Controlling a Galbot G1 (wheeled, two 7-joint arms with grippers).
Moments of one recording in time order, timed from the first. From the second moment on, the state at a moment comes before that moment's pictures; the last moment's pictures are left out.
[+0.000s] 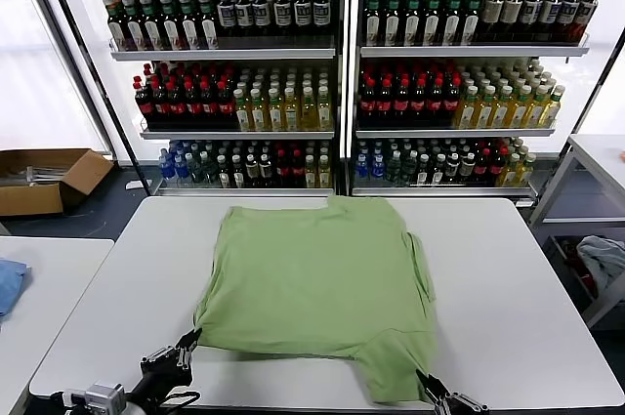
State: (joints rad) left arm 1.79 -1.17 -0.68 -2.29 -0.43 0.45 0.04; right arm -2.06 1.34 0.77 2.31 0.39 -0.10 -0.44
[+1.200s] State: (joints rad) left arm 1.31 -1.03 -0.57 -2.03 -0.66 0.52 0.01; right arm -1.28 1.16 0.50 1.89 0.57 -0.21 -0.22
